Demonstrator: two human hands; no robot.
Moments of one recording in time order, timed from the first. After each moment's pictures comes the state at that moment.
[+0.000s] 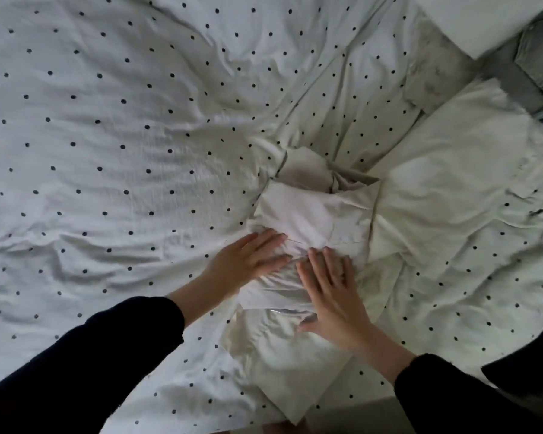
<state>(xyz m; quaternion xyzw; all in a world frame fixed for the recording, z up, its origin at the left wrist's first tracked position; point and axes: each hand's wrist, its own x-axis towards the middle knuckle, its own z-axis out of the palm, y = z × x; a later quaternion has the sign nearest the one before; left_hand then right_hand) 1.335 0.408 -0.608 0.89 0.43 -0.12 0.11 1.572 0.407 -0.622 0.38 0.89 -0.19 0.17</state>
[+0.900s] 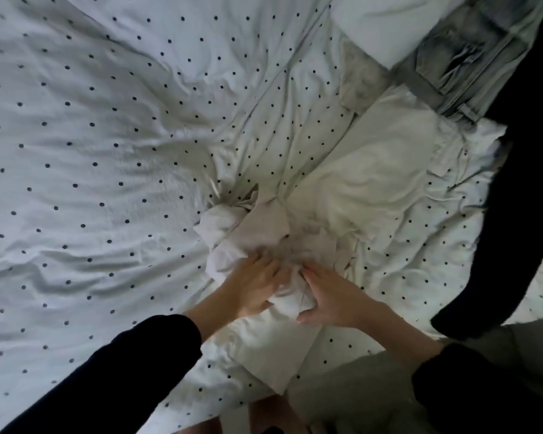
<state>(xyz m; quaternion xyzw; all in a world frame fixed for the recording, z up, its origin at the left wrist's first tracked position) 1.415 0.399 -0.564 0.90 0.40 -0.10 0.14 1.602 0.425 -0.523 0.42 0.77 -0.41 0.24</state>
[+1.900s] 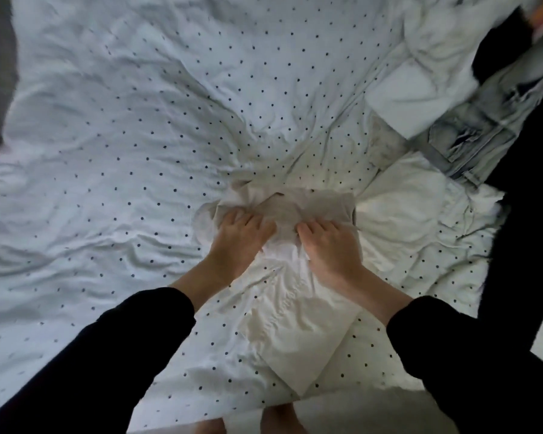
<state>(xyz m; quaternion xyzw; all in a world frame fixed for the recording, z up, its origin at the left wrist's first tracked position) 1.328 0.412 -0.478 0.81 0.58 0.01 -0.05 1.515 0.454 -0.462 0.40 0.92 0.00 -0.04</state>
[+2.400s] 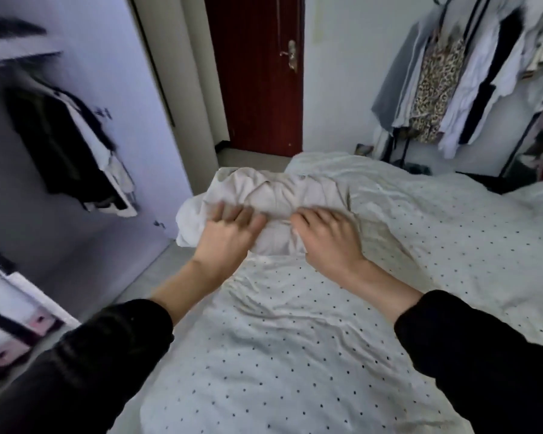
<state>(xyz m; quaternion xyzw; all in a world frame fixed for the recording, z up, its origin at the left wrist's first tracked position) 1.011 0.160 -0.179 0.61 0.73 0.04 -0.32 1.157 0.300 -0.188 0.12 0.92 0.11 -0.35</state>
